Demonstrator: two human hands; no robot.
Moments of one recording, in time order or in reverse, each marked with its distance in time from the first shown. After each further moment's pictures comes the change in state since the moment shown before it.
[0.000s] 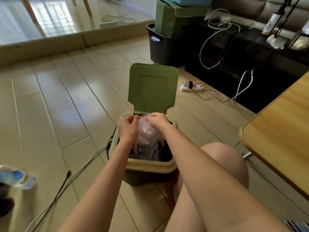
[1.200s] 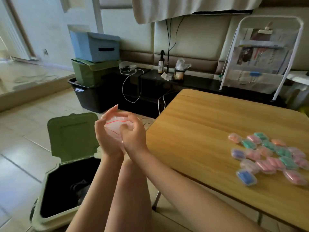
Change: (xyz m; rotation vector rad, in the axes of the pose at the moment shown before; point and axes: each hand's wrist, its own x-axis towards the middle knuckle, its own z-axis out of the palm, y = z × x) left_hand -0.166 0.200 0.063 -1.144 -0.537 0.252; right_hand -0.160 0.005 -0.147 0.447 0.601 -0.648
